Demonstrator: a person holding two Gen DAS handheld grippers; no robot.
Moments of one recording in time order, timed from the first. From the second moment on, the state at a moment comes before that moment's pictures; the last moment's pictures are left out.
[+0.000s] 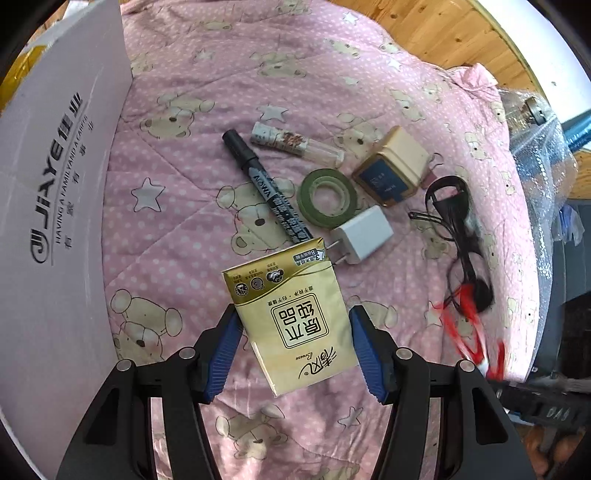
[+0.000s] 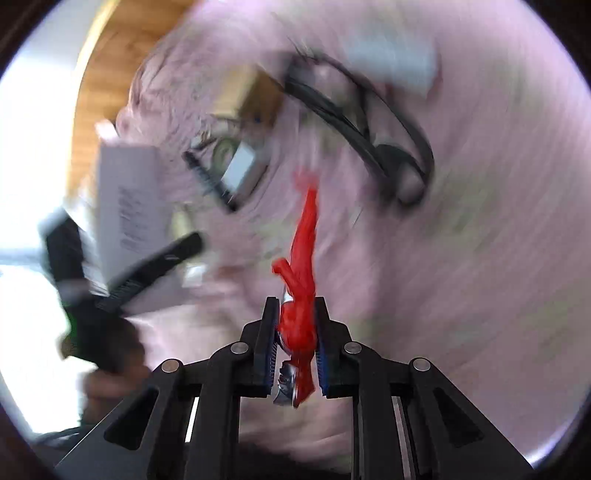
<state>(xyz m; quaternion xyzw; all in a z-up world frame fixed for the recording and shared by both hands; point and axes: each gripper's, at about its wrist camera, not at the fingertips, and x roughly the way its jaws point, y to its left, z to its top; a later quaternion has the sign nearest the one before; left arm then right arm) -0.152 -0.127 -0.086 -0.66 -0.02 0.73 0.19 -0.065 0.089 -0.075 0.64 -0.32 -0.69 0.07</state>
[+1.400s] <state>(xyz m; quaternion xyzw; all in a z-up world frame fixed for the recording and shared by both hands) -0.095 -0.175 0.018 -0.57 -0.07 0.79 0.22 -0.059 0.033 -0.027 0.60 -0.24 -0.75 0.13</state>
